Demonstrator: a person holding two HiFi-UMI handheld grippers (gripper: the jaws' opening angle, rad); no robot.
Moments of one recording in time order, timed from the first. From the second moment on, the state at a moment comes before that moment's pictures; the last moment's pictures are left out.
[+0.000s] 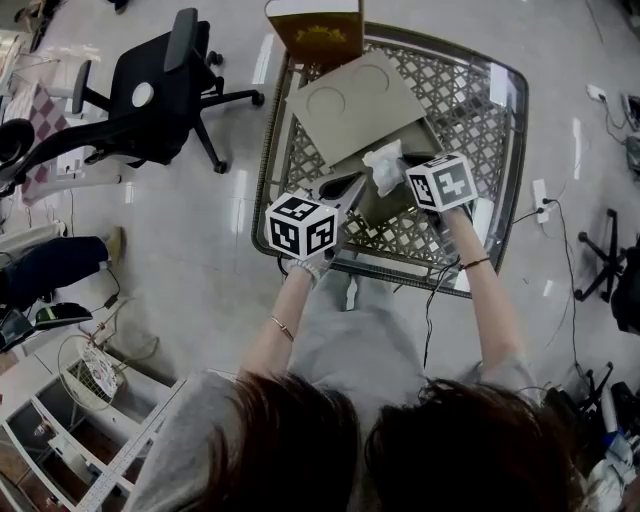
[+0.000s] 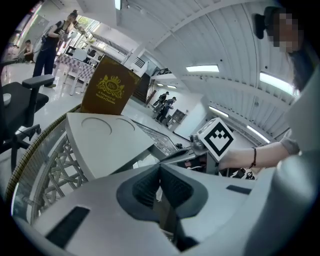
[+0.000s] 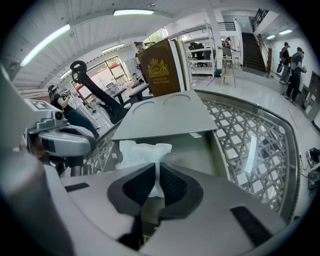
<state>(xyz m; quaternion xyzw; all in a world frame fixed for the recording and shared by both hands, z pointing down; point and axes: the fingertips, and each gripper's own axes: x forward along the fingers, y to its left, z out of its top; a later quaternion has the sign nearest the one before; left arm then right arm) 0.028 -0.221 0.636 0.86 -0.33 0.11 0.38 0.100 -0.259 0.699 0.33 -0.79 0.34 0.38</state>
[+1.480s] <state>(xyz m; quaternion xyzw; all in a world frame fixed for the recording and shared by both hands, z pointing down) 0.028 -0.215 0.626 0.86 -0.33 0.10 0.39 0.097 -0.268 0.693 0.35 -0.76 0.36 0.41</state>
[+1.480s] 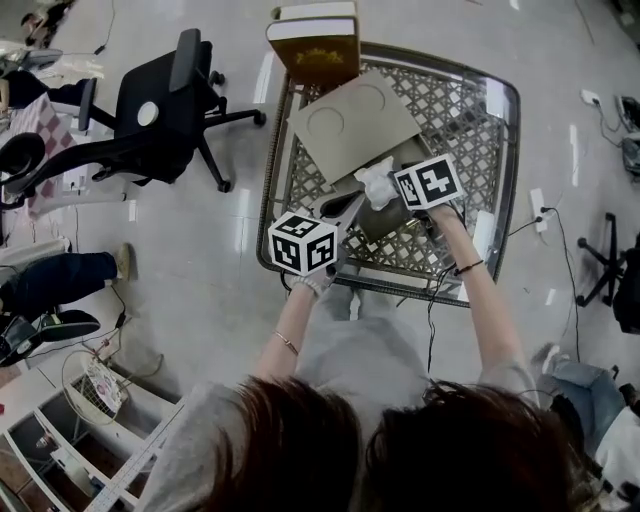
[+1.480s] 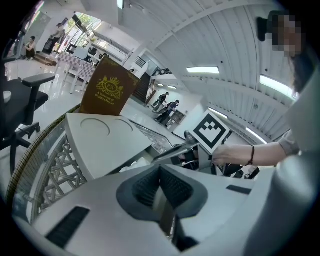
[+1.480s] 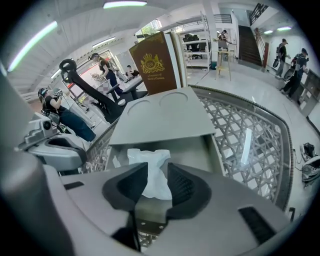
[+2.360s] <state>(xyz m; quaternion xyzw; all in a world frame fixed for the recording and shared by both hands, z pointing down) -0.006 -0.216 0.527 0.89 -0.35 0.06 0.29 0.090 -0.245 0.545 0.38 -0.86 0.27 0.21</state>
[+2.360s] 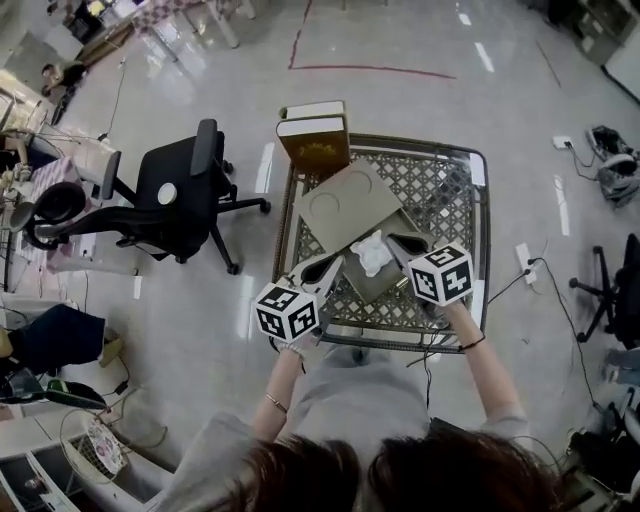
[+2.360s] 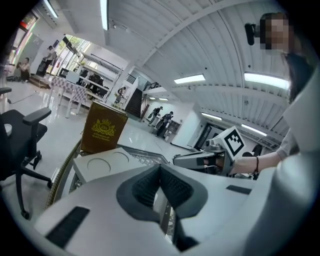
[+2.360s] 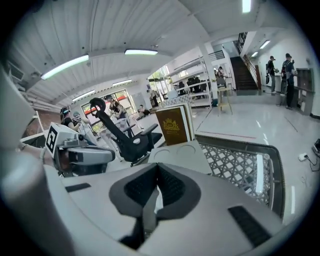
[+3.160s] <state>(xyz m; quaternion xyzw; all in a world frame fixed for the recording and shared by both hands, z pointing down) -0.045 -0.227 0.402 0.91 -0.39 -0.03 0.16 0.126 -0.235 0.387 0.46 -0.88 0.12 0.03</state>
